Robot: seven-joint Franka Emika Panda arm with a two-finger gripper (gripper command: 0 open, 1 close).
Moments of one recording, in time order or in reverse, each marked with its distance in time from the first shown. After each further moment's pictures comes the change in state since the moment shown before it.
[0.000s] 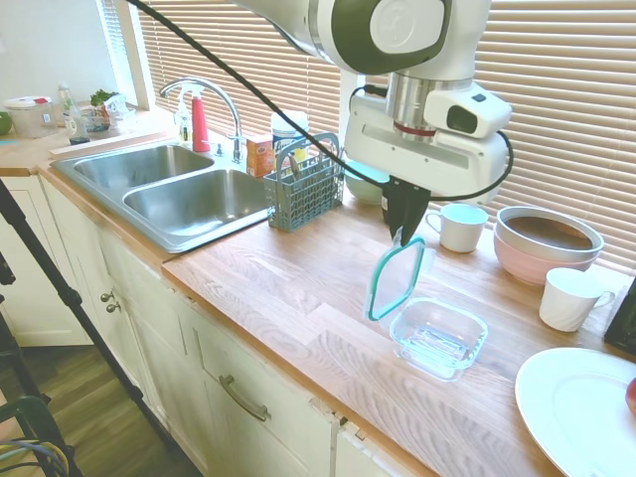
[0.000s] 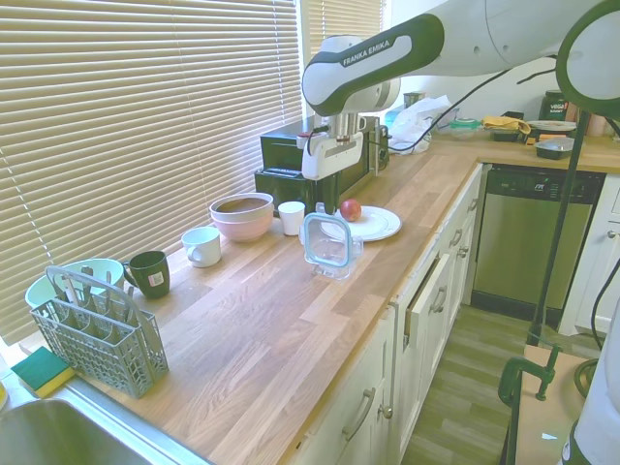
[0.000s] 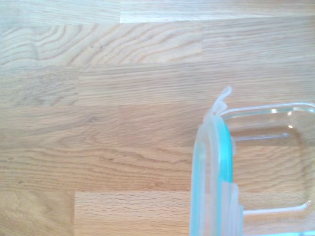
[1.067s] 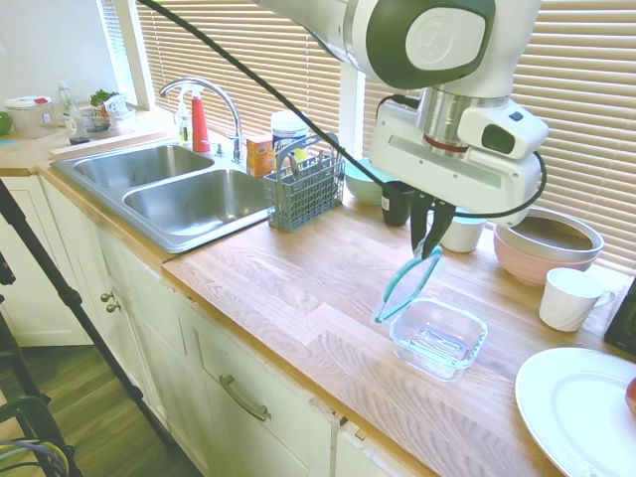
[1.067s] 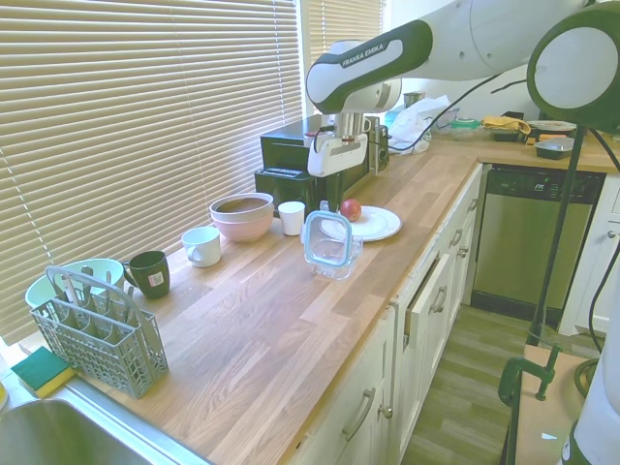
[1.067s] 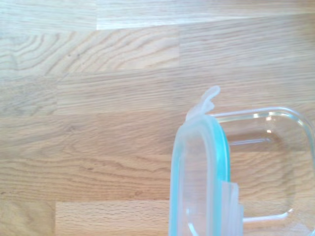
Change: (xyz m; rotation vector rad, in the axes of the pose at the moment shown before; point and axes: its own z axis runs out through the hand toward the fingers) arm 0.031 0.020 0.005 0.034 -0.022 0.019
